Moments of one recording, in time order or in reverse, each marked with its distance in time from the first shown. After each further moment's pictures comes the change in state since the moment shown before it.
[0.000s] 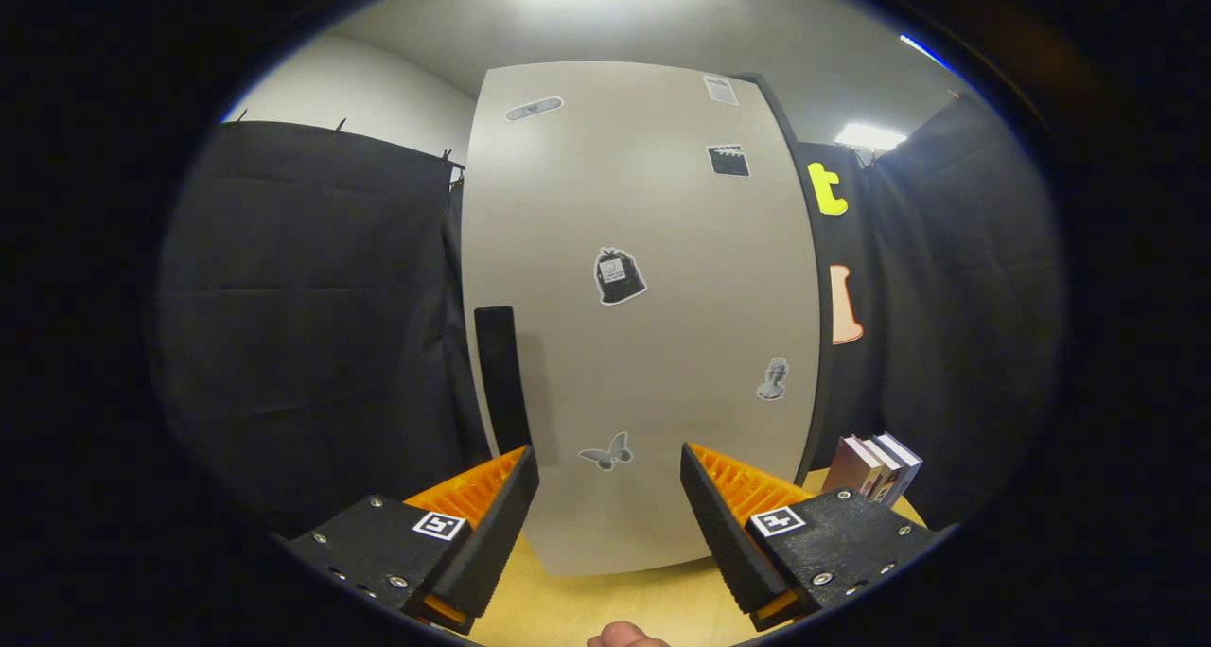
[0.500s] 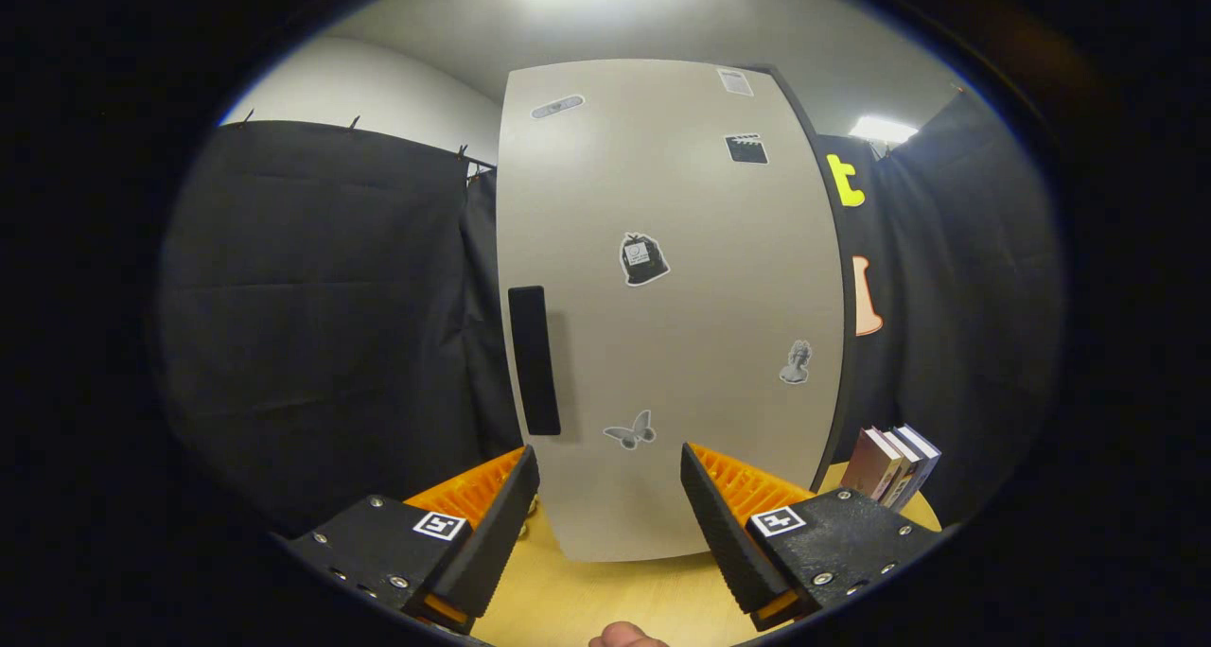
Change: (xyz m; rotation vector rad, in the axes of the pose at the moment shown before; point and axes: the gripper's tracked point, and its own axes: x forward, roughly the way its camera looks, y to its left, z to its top) arm 0.002 0.009 -0.012 -0.005 0.015 0.034
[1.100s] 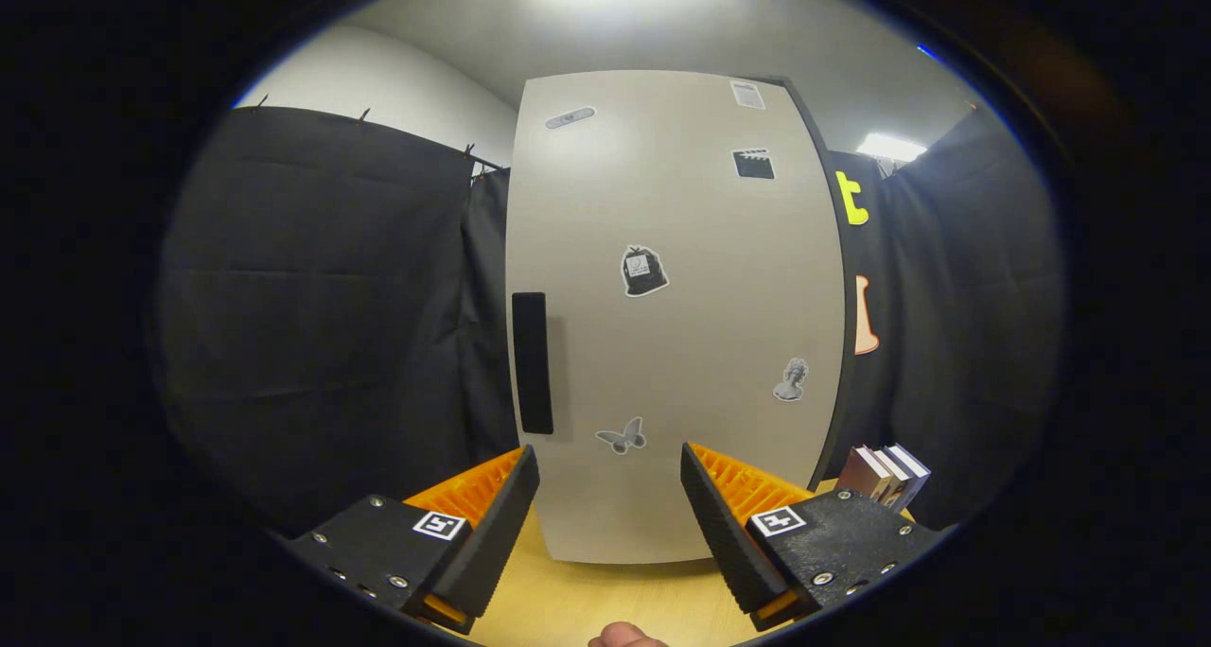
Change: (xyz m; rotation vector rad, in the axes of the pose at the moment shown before) arm 0.011 -0.004 0.003 -0.043 -0.026 -0.013
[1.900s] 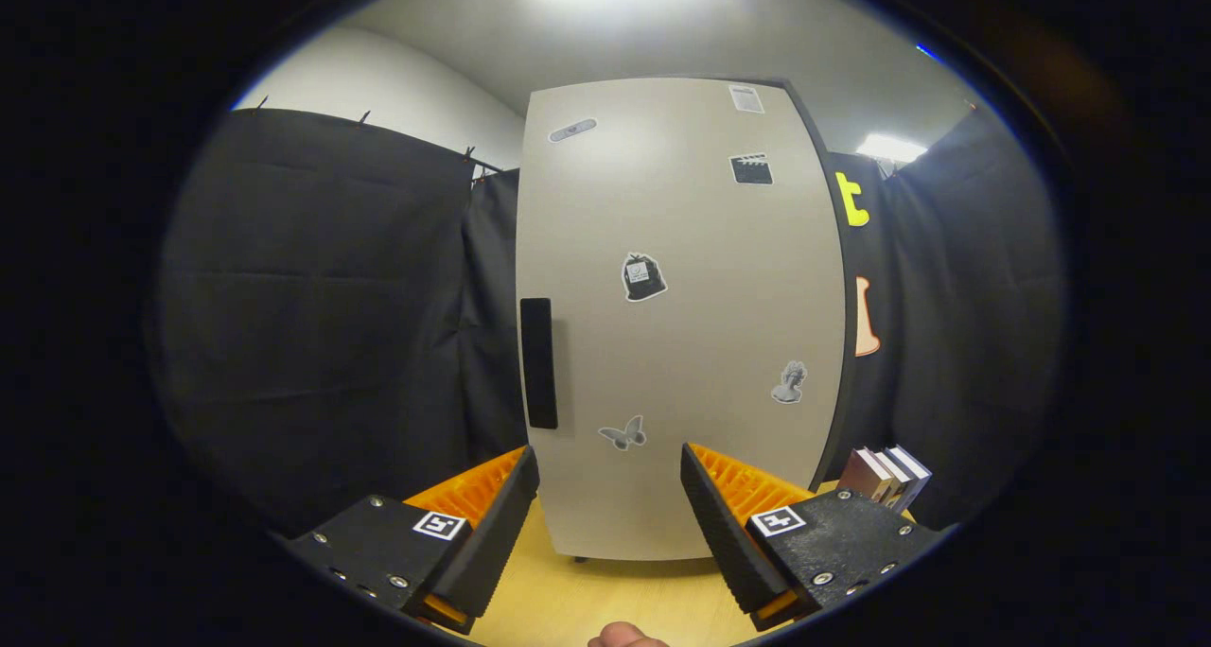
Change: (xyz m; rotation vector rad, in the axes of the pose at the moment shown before) arm -0.003 -0.001 0.005 -0.007 -0.011 0.002
